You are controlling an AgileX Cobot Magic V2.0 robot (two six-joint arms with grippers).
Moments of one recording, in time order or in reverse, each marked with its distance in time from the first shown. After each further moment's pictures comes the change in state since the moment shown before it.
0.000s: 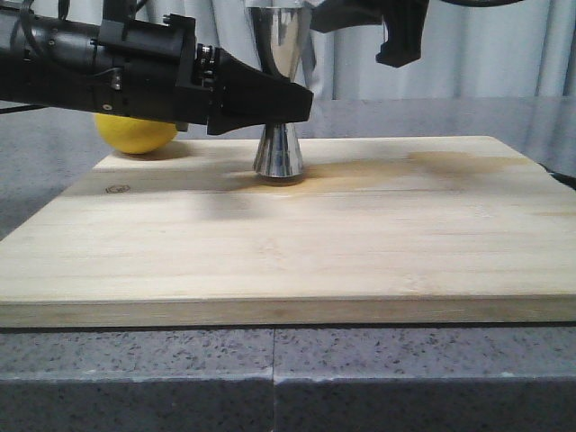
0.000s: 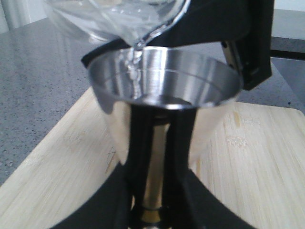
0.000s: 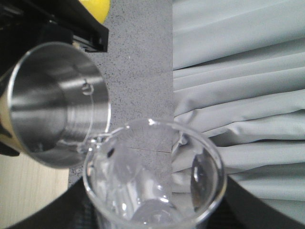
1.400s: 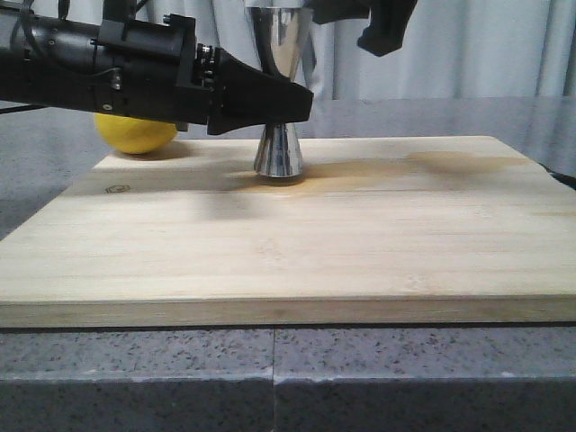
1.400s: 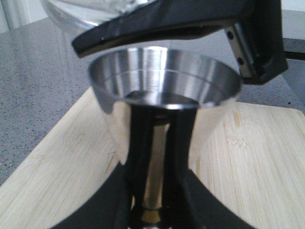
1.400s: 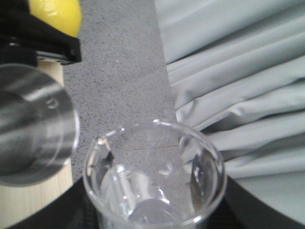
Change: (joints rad) left arm 0.000 0.000 0.000 0.000 0.000 0.000; right arm 0.000 -0.004 0.000 0.228 0.026 -0.020
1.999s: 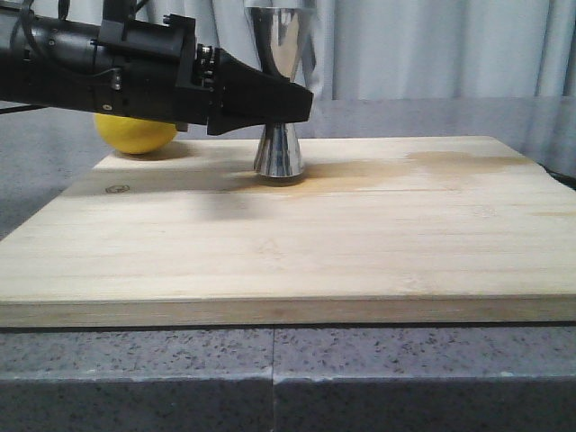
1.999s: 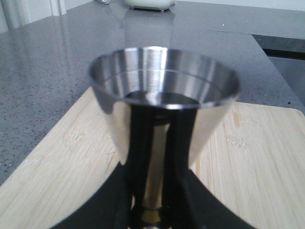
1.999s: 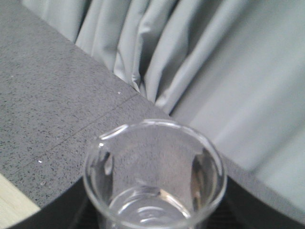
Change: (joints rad) left arm 0.000 0.000 0.000 0.000 0.000 0.000; right arm -0.229 -0.073 0.030 0.650 0.008 0.018
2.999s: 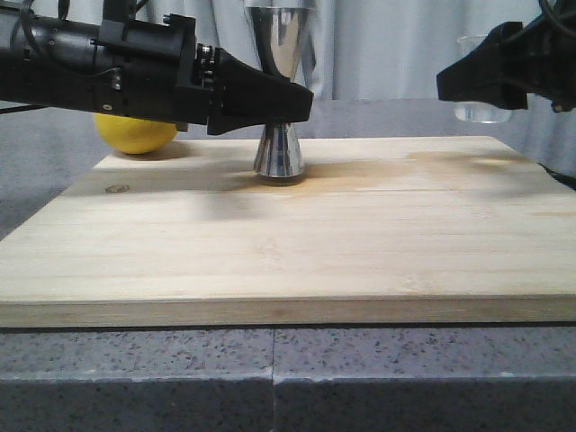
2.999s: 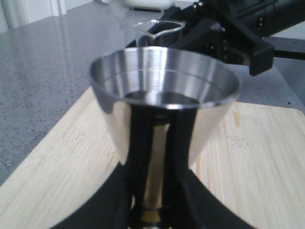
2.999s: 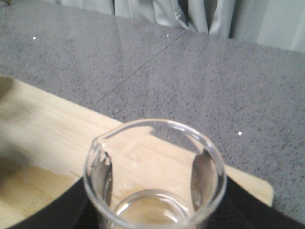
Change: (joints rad) left arm 0.000 0.000 0.000 0.000 0.000 0.000; right arm -0.173 0.030 0.428 0.184 -0.485 0.079
